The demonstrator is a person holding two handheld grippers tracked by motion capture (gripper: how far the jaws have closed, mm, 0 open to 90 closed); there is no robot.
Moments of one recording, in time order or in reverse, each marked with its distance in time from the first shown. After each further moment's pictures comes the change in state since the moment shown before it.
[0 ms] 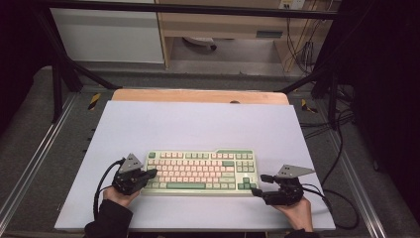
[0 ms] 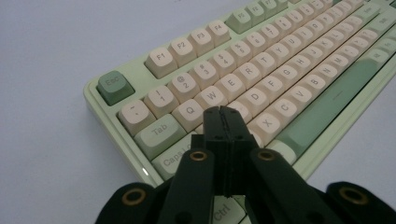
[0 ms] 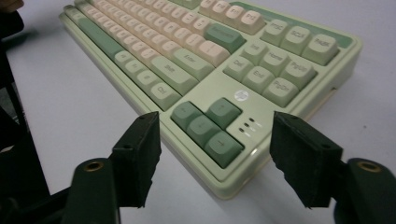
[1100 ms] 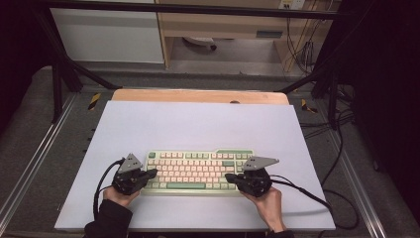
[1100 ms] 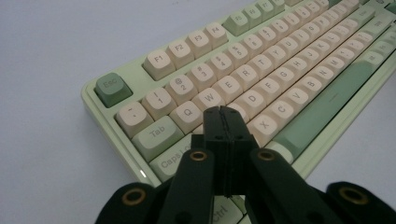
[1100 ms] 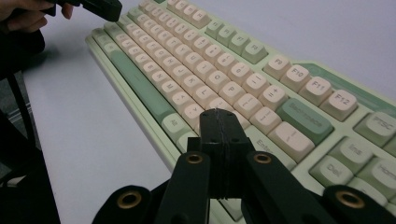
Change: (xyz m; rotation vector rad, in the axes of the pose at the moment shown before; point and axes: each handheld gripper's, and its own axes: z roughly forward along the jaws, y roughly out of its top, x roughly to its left) left arm 0.000 0.000 0.000 -0.006 -0.010 -0.001; right arm 0.052 0.057 0.054 0.021 0.024 -0.083
